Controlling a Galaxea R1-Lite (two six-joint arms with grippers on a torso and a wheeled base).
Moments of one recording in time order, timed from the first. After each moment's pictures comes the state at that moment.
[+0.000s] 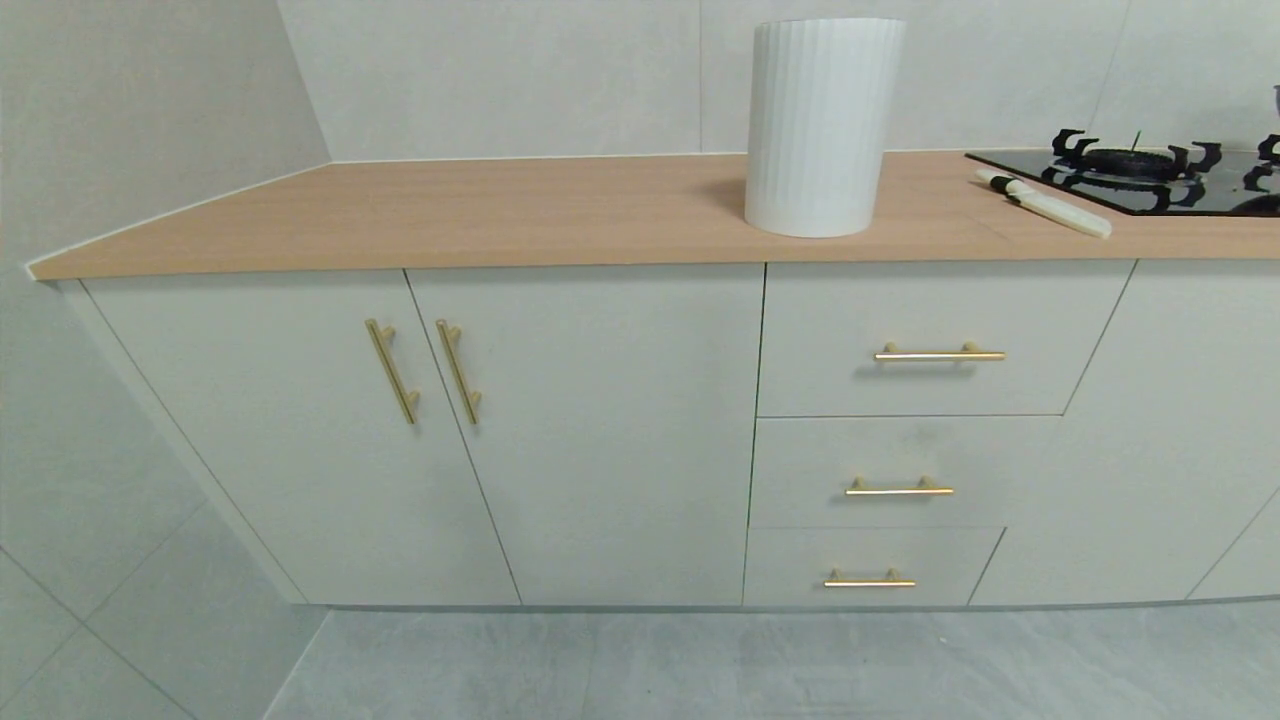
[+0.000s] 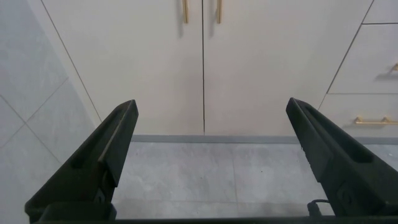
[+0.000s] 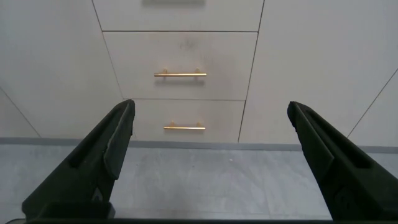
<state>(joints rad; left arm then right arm) 0.00 0.00 0.00 0.00 0.02 0.00 0.01 0.00 0.00 -0.01 0.01 -0.01</state>
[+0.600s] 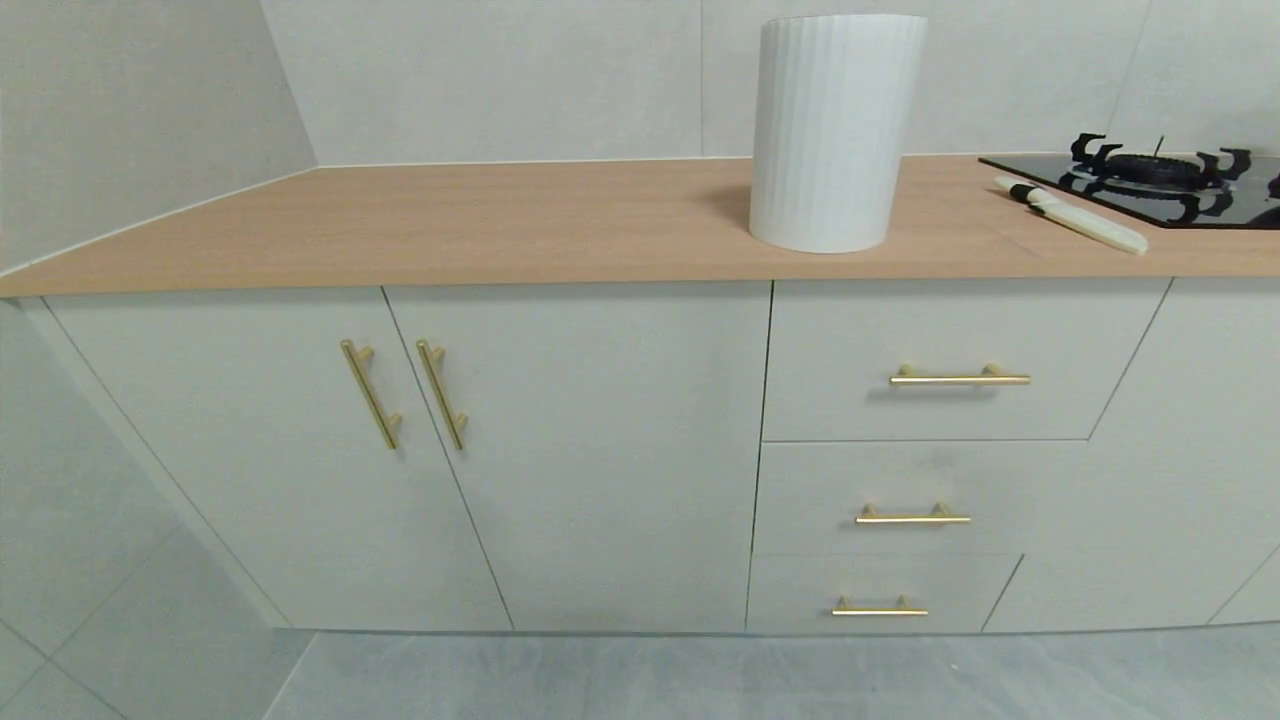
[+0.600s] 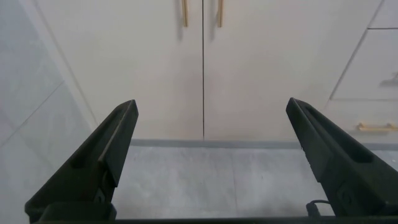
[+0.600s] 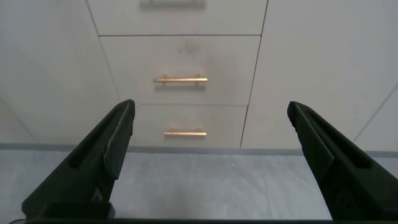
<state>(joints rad) 0.00 0.00 0.00 0.00 0.02 0.00 0.01 0.00 0.00 0.00 0.01 0.00</state>
